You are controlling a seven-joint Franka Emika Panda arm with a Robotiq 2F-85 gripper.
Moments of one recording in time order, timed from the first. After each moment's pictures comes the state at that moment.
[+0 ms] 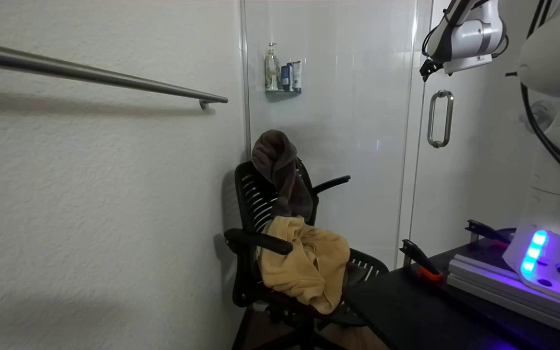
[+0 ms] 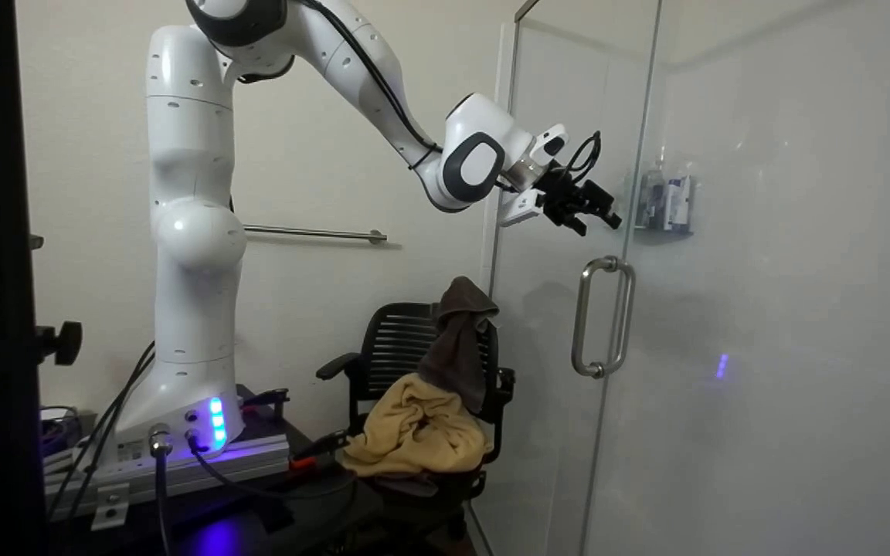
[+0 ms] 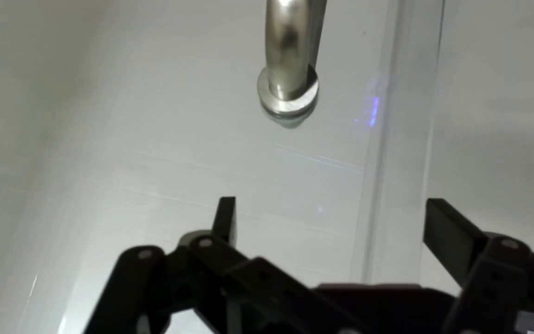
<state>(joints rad) -0.13 -0.02 -0.55 -2.29 -0.16 3.31 -0.15</state>
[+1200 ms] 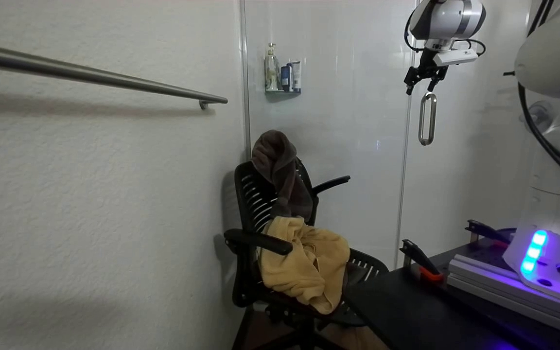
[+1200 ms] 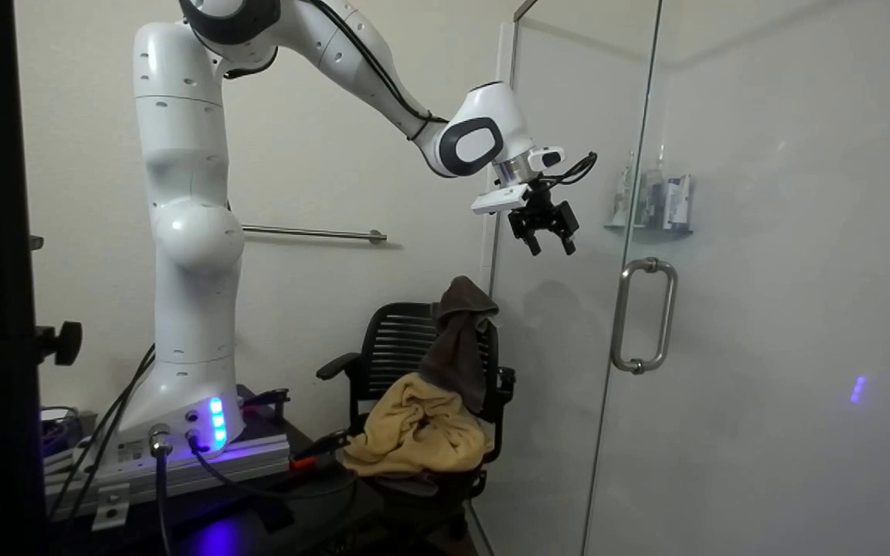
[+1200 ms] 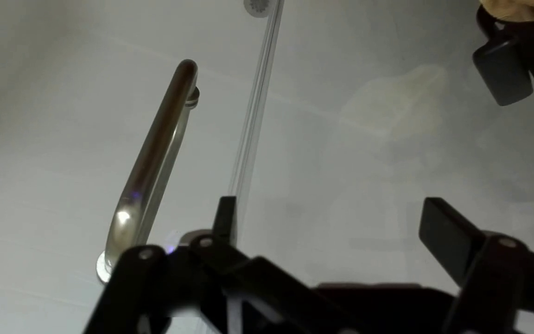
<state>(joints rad) -0.16 -0.10 -0.38 -2.23 0.06 2.73 -0.44</state>
